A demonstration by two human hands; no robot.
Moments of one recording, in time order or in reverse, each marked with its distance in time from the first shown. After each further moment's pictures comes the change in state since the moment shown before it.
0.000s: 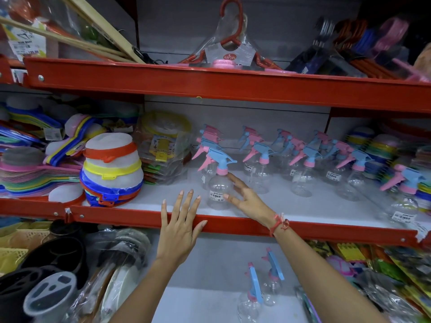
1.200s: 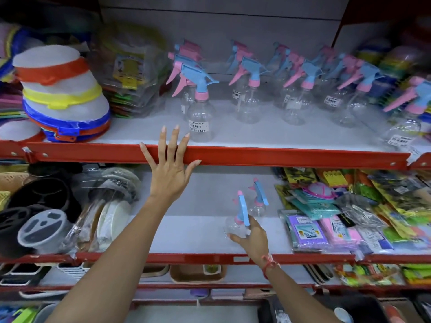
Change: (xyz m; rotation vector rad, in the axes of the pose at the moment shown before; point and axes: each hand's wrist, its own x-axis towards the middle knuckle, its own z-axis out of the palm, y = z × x) left_hand -0.002 0.025 0.035 -0.061 0.107 -0.011; right_hand -0.200 0.188 0.106 -0.030 0.318 0.500
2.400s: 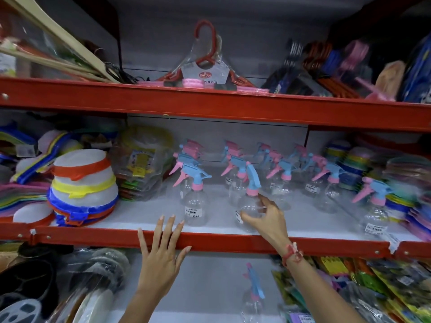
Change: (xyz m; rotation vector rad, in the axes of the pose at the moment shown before) left_hand -0.007 0.004 -0.021 -0.008 -0.074 -0.038; right_hand 0.114 -0.213 -0.141 -0.148 0.280 -0.338
